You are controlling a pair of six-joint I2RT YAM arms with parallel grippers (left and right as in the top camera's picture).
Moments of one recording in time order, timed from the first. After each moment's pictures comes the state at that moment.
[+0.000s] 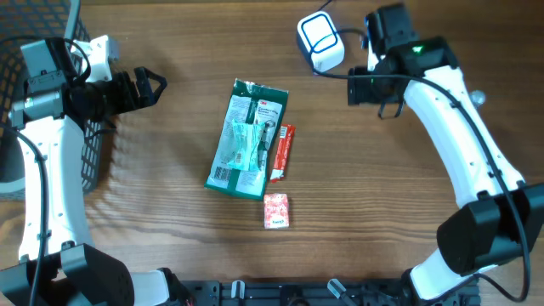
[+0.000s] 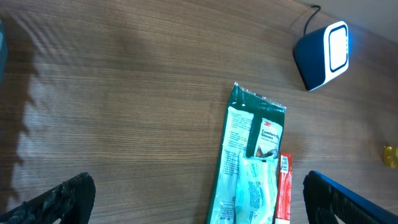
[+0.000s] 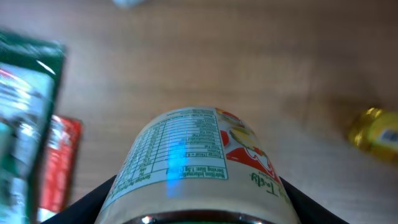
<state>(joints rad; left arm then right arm) 0.29 1.55 1.40 -0.87 0.49 0.02 0.26 1.78 1.61 -1.10 0.10 0.20</state>
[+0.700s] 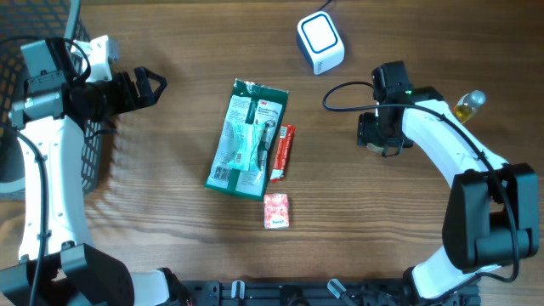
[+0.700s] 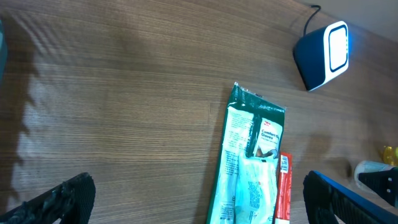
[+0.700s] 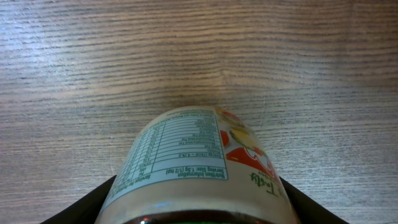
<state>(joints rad) 0.29 1.55 1.40 -0.87 0.49 0.02 0.17 1.78 1.17 -0.79 0.11 0.23</state>
